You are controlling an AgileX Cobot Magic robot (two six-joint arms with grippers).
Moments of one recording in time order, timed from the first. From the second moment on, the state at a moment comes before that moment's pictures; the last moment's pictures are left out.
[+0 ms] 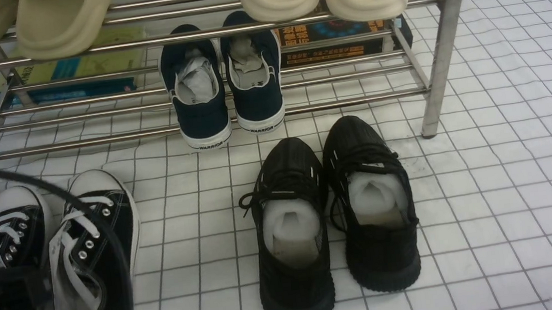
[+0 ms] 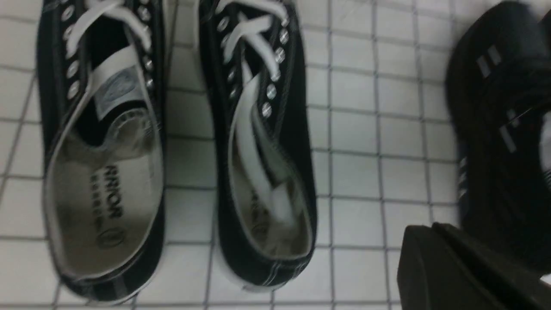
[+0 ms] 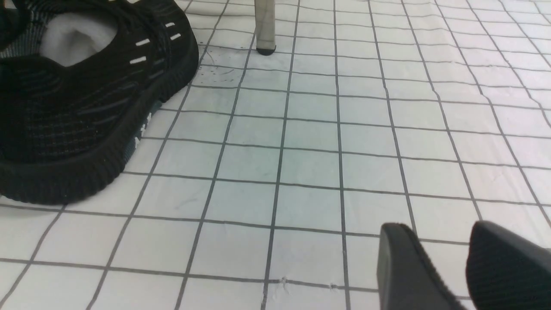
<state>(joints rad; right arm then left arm) 0.08 -0.01 0.02 0.06 0.39 -0.05 -0.15 0.65 -0.59 -0.12 0.68 -0.20</state>
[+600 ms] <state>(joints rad) 0.08 -0.01 0.02 0.06 0.39 -0.05 -0.15 0.48 -0.42 0.03 0.54 -0.20</state>
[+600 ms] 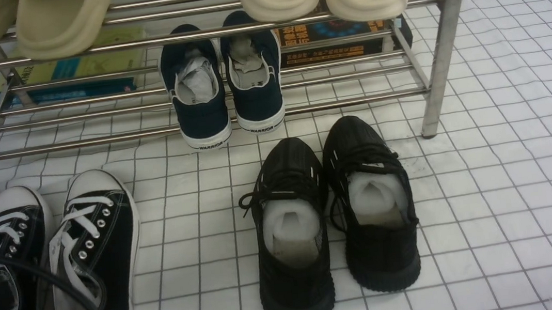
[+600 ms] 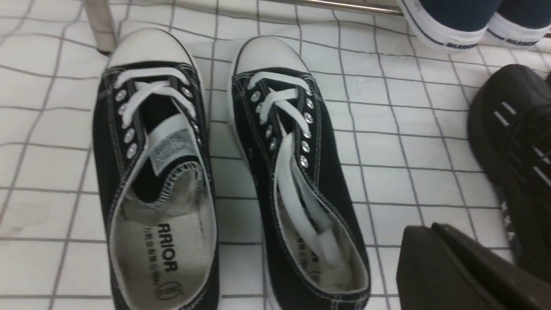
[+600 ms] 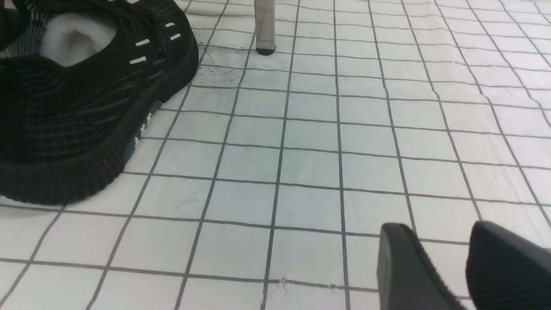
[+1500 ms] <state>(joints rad) 0.08 -0.01 0.02 0.06 0.39 -0.05 -0.02 -0.01 0.03 0.13 0.37 -0.16</state>
